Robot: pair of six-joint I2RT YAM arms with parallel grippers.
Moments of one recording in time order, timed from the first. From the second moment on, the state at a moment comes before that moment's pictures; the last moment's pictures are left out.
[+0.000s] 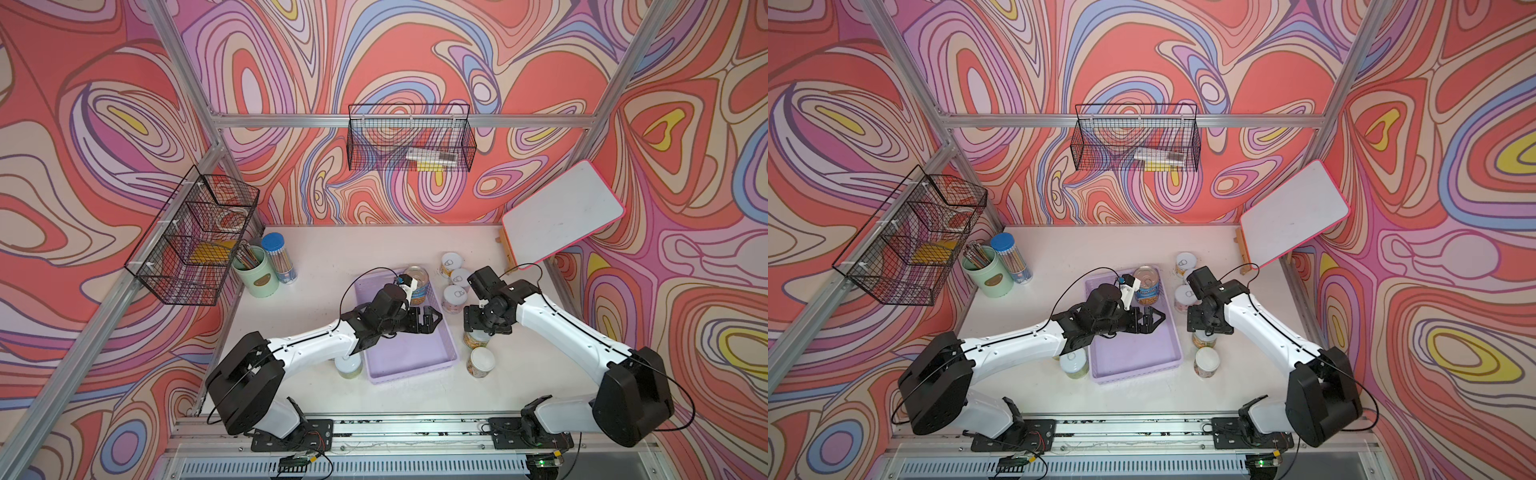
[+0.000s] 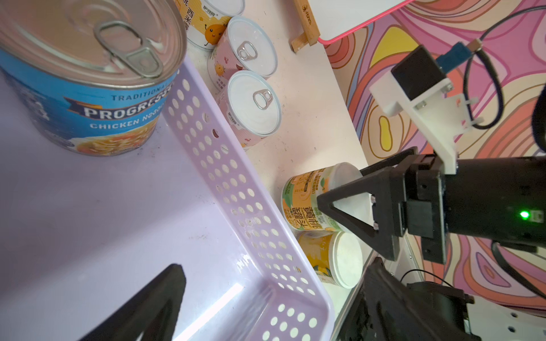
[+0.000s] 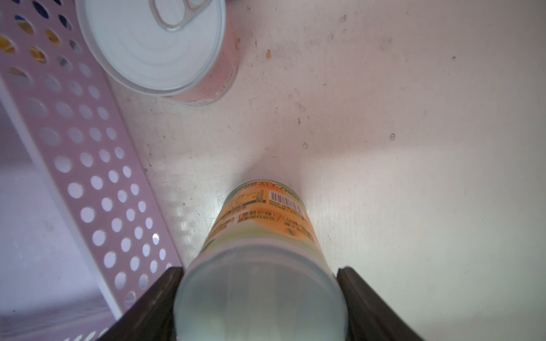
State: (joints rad) left arm -0.82 1.49 0.86 0.07 0.23 -0.74; right arm 0.42 1.38 1.05 -1.02 0.12 0.48
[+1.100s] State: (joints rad) left arm -0.42 1.10 0.70 -0.09 0.30 -0.77; right arm 0.67 1.56 1.49 -1.07 0.15 0.42
